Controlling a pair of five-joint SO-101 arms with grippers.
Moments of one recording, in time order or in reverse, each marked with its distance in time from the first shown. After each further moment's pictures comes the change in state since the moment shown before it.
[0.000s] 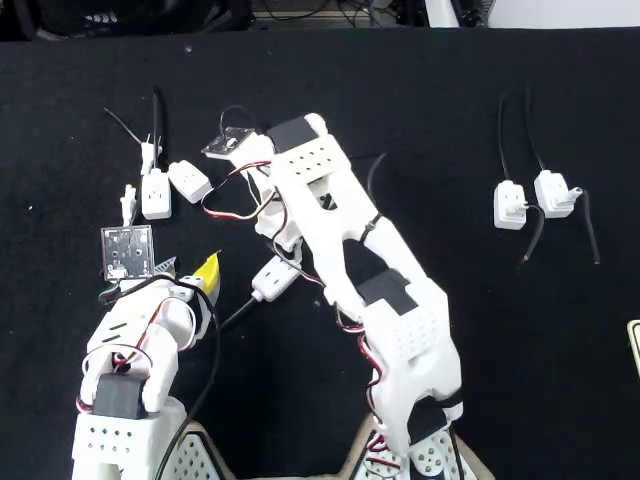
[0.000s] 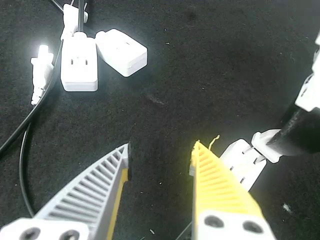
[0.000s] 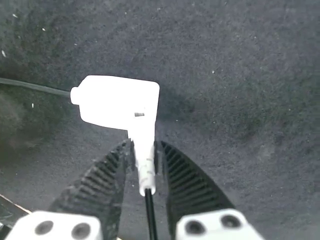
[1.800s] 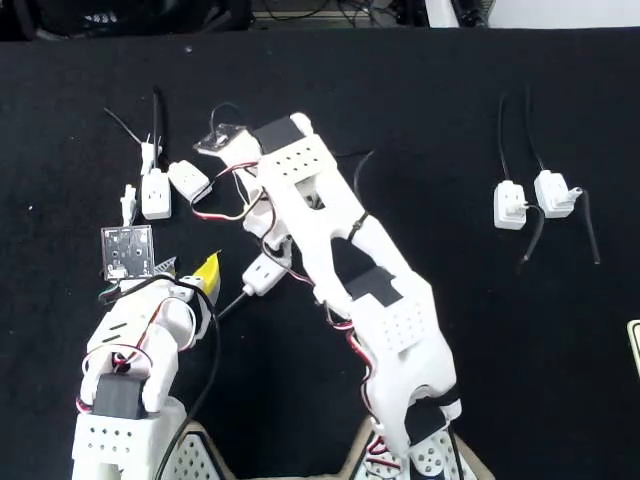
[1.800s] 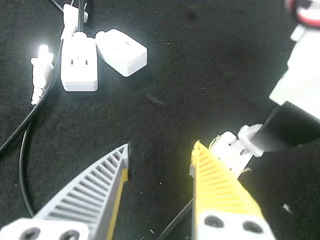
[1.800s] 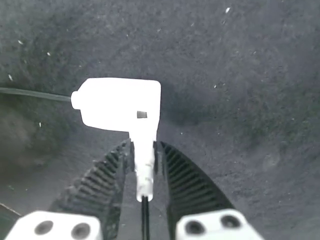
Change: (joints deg) left arm 0.0 0.0 0.0 0.0 0.0; right arm -1.8 5.2 -5.9 1.7 -4.5
